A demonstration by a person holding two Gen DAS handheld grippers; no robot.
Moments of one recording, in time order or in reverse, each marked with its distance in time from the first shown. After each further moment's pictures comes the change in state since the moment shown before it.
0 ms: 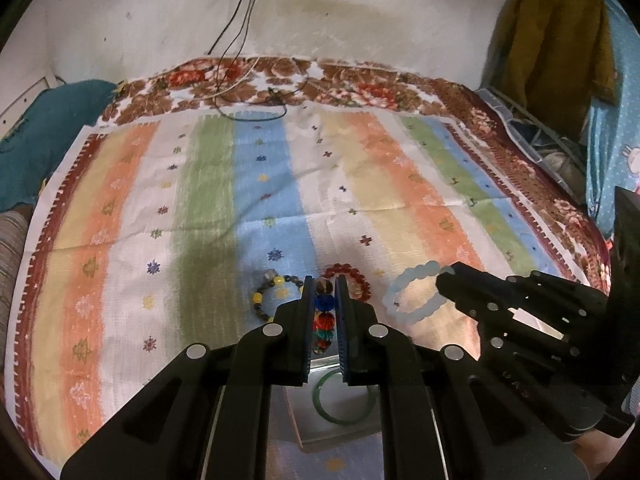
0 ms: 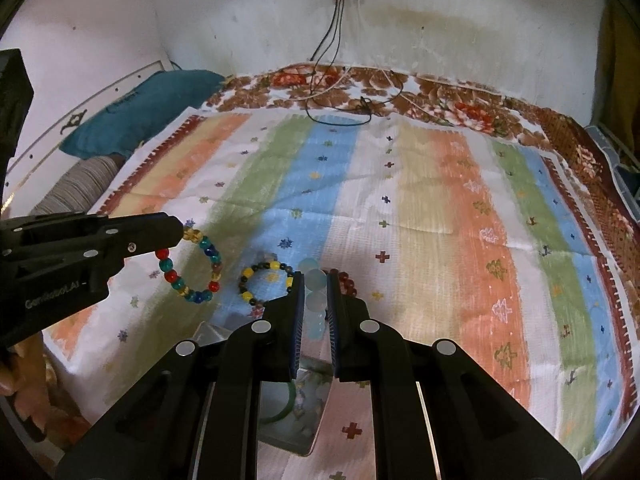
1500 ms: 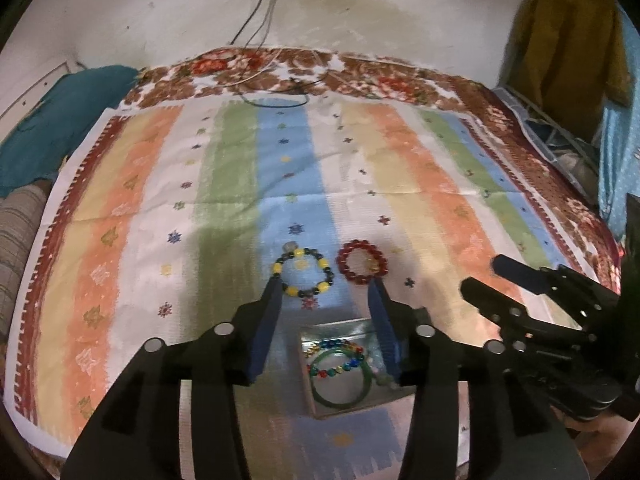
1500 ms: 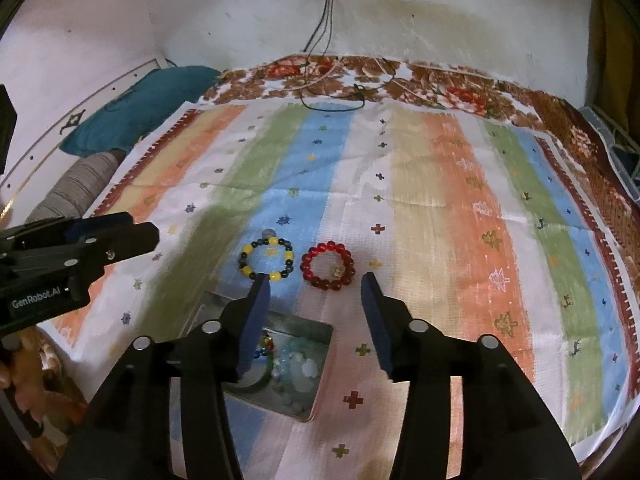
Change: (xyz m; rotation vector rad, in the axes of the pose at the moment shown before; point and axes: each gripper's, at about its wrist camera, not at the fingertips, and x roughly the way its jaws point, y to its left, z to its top) left arm -0.006 0.017 -0.026 -0.057 0.032 0.069; right arm -0.006 -0.008 -0.023 0.033 0.036 -0.003
